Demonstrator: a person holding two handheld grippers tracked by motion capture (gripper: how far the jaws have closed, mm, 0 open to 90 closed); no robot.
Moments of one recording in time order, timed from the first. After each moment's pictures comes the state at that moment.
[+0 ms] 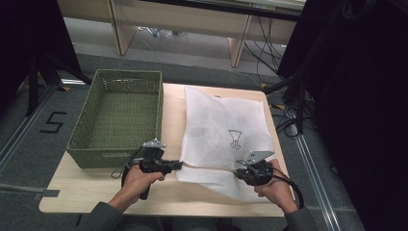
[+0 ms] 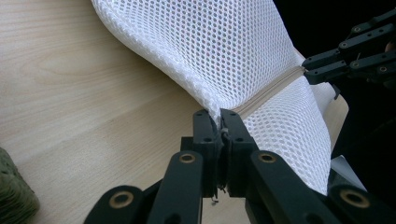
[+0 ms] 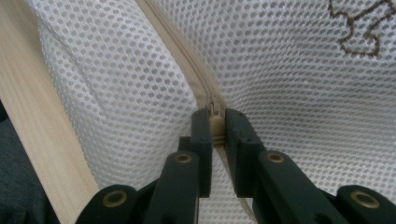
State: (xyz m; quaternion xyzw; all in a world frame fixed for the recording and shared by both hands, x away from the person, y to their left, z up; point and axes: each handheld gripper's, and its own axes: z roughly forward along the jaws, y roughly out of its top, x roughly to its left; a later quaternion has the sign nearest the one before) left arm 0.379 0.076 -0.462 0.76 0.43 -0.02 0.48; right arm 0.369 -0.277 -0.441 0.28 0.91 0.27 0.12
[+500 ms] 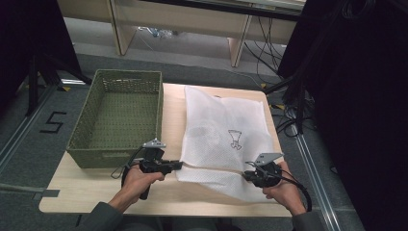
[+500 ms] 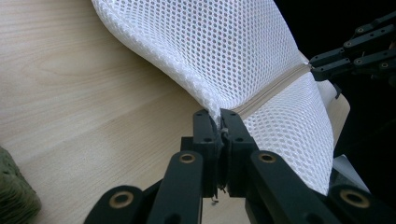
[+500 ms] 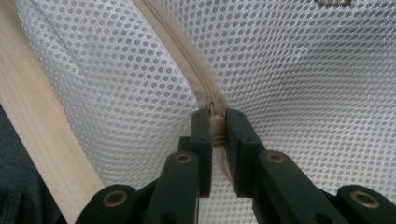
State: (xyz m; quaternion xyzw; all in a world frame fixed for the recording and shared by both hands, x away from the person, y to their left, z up) left arm 0.379 0.076 -0.462 0.76 0.43 -0.02 0.48; right arm 0.365 -0.302 -0.444 0.31 0.91 0.26 0.12
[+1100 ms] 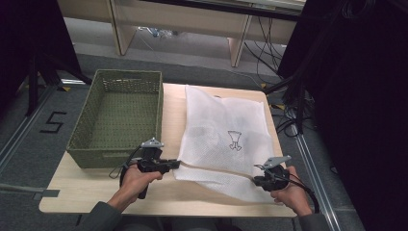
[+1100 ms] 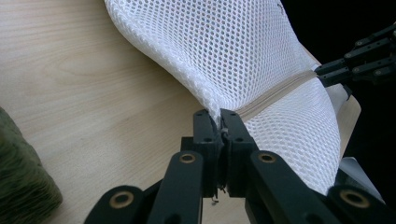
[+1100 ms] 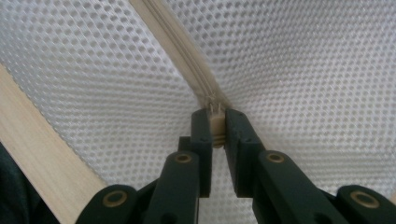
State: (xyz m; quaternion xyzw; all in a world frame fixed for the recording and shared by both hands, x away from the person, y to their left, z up) left arm 0.380 0.081 -0.462 0.76 0.44 -0.01 0.48; right arm 0.365 -0.334 -0.462 0.35 0.90 0.23 0.10
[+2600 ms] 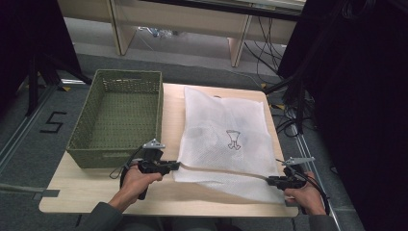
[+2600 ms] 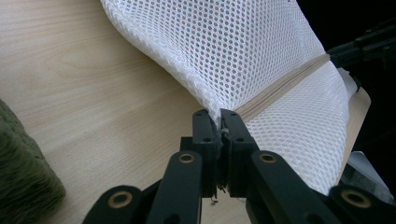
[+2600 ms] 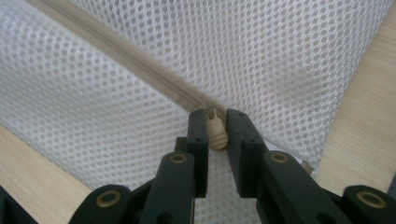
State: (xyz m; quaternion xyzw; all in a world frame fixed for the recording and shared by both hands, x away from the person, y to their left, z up) left arm 0.379 0.079 -0.465 0.77 0.44 0.00 0.46; right arm 0.368 -0.390 -0.472 0.47 0.83 0.28 0.07
